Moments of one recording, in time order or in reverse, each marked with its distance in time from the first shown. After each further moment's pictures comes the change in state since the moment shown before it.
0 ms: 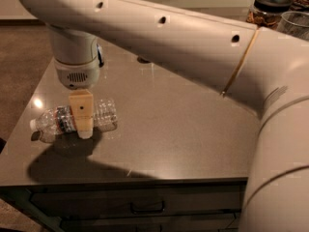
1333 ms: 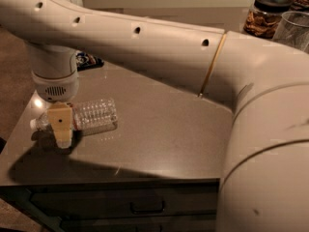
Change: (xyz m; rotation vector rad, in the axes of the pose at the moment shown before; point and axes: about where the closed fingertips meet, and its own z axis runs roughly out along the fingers) arm -0.052 0.007 0.029 -0.026 -0.057 -0.036
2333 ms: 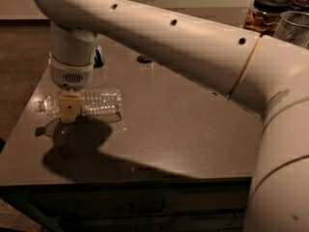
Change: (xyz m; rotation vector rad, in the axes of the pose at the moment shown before) arm 0.006 -0.013 -0.024 0.029 -0.178 -0.035
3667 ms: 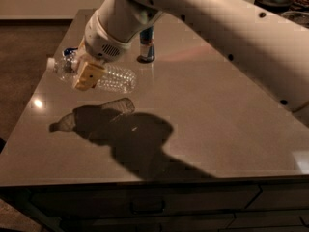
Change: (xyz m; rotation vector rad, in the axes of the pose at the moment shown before) arm 0.023 -0.034 -0.084 0.206 -0.324 -0.004
